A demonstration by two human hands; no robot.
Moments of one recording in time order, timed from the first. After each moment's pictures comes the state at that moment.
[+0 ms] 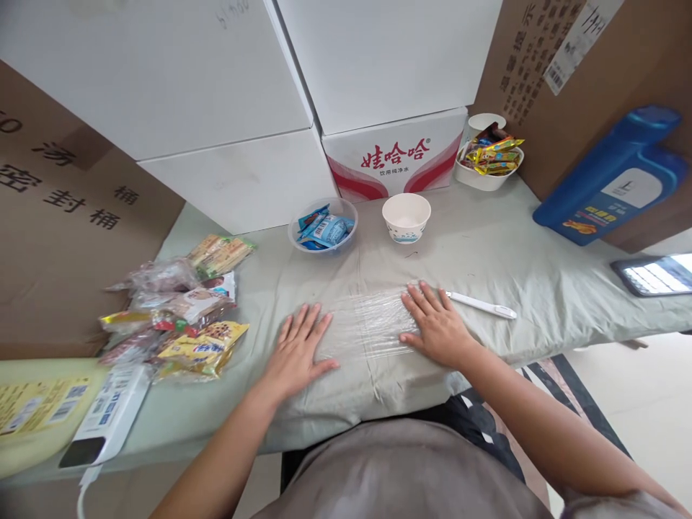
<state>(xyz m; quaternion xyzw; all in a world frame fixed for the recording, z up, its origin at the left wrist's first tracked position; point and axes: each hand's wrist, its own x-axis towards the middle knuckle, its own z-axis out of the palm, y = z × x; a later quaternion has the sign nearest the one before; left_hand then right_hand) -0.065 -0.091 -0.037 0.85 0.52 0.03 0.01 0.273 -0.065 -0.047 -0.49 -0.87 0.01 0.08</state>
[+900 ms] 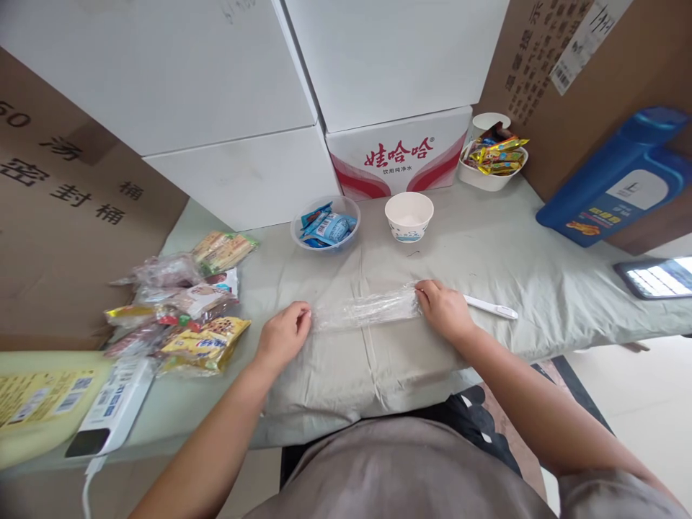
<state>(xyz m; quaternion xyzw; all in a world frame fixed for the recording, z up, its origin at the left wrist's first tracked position) -0.069 -0.057 -0.019 0.74 0.66 0.12 0.06 0.272 -0.036 -0.030 -0.61 -0.77 0.07 0.18</state>
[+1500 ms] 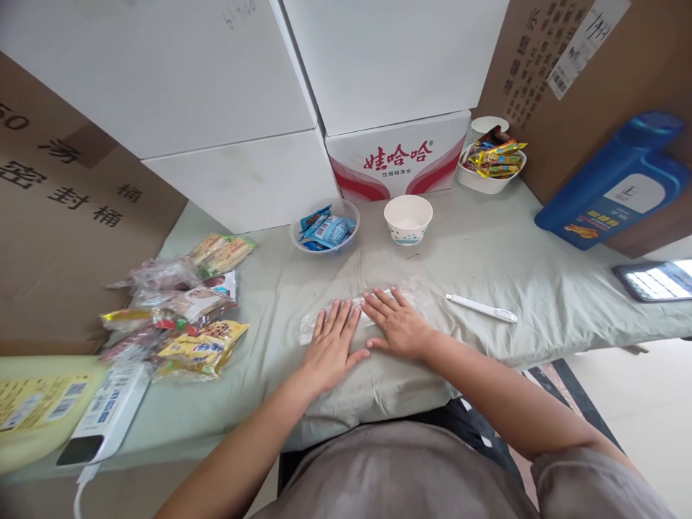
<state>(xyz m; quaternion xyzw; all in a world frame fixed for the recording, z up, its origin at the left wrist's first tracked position) -0.001 -0.085 -0.039 0.86 0.51 0.08 0.01 0.217 -0.036 -0.036 -0.35 -0.93 0.02 0.09</state>
